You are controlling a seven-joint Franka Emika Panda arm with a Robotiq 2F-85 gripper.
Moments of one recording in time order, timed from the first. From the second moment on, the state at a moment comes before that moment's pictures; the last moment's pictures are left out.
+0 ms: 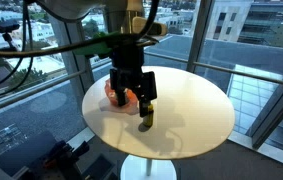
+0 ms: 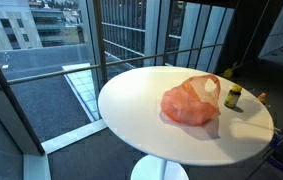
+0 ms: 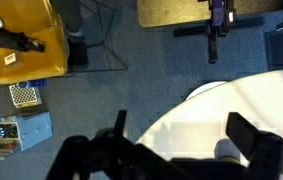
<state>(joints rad) -0.24 -0.42 -0.12 -2.45 -0.37 1.91 -0.05</state>
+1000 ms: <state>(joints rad) -0.14 -0.38 -0.04 -2.45 -0.38 1.96 0.03</state>
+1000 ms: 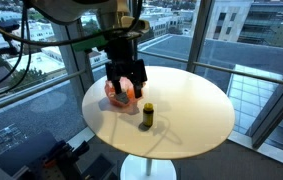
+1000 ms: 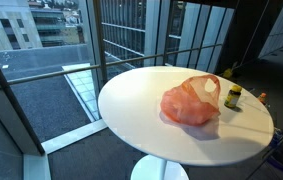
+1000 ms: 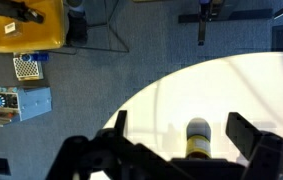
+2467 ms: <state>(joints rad) 0.03 -0.01 0.08 -2.32 -0.32 2.39 0.31</state>
